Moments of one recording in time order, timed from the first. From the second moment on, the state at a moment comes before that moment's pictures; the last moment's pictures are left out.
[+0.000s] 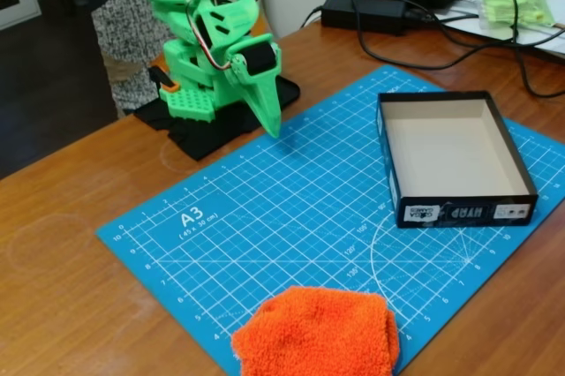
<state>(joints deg) 17.7 192.7 173.2 62.5 4.9</state>
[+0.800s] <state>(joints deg) 32.8 83.1 84.2 64.9 10.4</state>
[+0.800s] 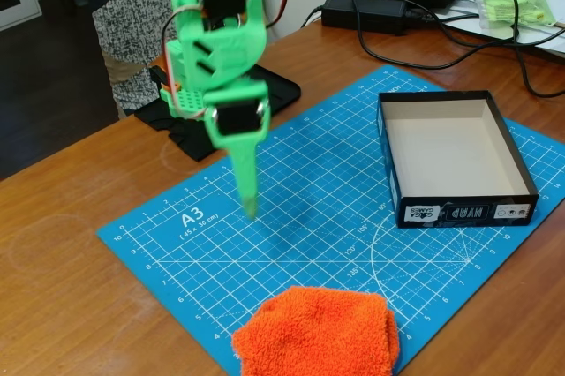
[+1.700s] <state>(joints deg) 31.4 22.7 0.6 80.6 4.7</state>
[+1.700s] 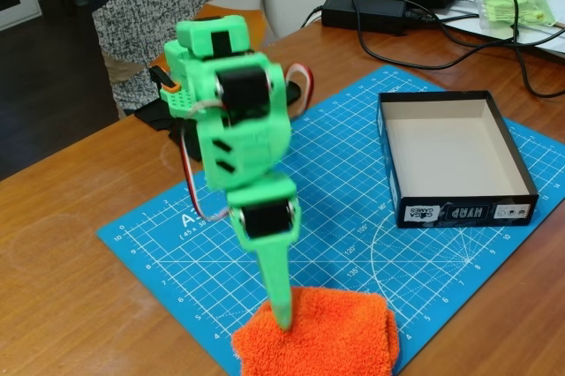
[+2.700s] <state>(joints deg) 23.9 12.4 -6.7 77.3 -9.4</state>
